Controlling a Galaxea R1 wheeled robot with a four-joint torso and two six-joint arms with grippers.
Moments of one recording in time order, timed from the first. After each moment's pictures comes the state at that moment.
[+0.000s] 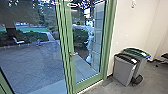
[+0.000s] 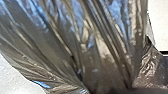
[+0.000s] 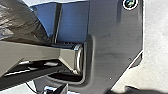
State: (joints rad) left arm 1.50 3.02 -2.76 -0.53 0.10 0.58; right arm -1.55 3.01 -2.69 -0.16 -0.07 0.11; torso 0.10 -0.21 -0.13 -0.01
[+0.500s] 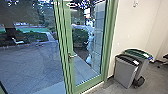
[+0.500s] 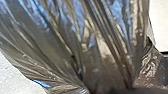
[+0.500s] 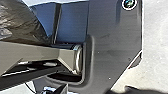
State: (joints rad) left arm 1.50 3.02 -2.76 -0.53 0.10 0.58; right arm -1.56 3.01 -2.70 -0.16 -0.07 0.11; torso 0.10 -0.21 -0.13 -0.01
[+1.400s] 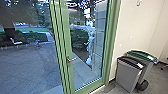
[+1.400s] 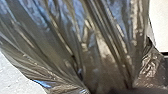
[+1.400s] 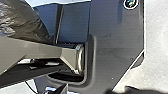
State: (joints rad) left arm 1.50 3.02 -2.76 -0.53 0.09 0.58; right arm -1.58 3.02 -2.70 -0.16 -0.03 0.11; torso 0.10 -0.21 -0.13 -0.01
